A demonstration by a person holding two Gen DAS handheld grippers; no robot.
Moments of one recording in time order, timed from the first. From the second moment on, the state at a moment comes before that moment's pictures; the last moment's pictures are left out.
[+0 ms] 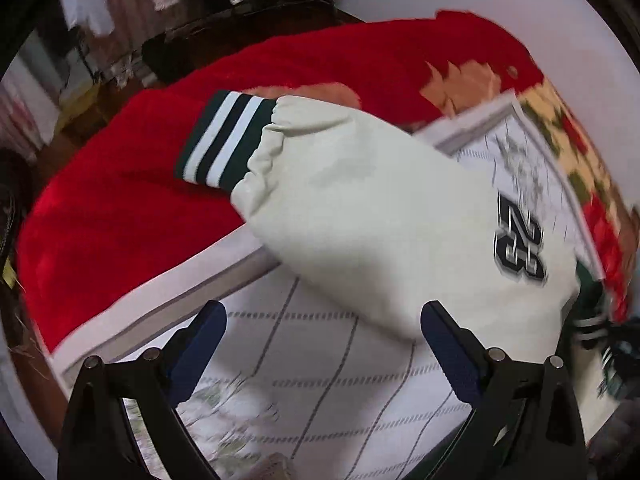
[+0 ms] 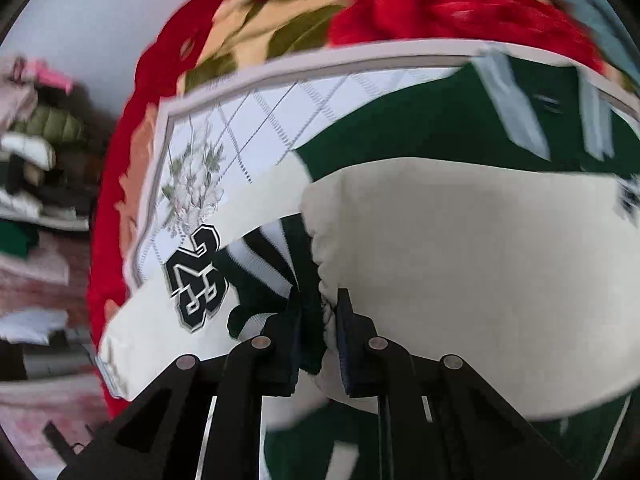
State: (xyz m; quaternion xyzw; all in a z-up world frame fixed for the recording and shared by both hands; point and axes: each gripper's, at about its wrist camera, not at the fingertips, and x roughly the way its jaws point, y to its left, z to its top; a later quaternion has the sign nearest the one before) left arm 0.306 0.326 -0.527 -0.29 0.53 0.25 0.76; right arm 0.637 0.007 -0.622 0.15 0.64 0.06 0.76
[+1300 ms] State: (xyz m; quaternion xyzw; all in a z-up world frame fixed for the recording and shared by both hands) left arm 0.385 0.459 -0.464 -0.27 0.38 0.34 0.81; right arm 0.540 -0.053 -0.654 0.27 0.64 0.07 0.72
